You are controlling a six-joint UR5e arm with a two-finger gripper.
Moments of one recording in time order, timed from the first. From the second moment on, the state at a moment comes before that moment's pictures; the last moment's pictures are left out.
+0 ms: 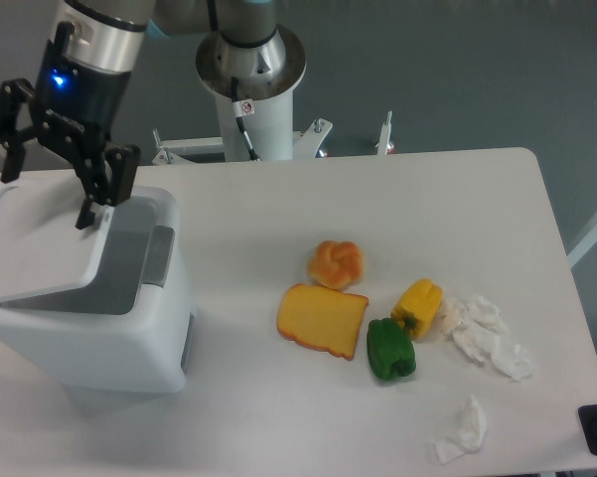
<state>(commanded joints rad) 2.18 -1.62 -1.58 -1.07 1.06 0.54</state>
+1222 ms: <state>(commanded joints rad) 2.21 -1.65 -1.60 -1.07 1.06 0.53</state>
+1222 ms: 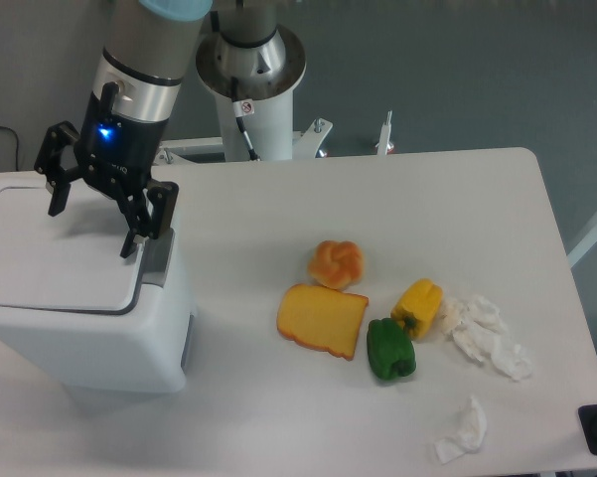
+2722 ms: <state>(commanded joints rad) 2.44 -1.60 -1.56 -1.08 1.15 0.55</state>
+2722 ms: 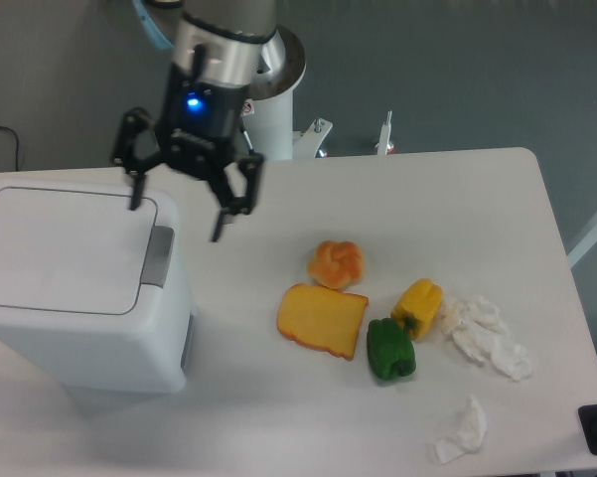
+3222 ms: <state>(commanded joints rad) 2.55 -1.61 -1.57 -1.15 1.57 0.82</state>
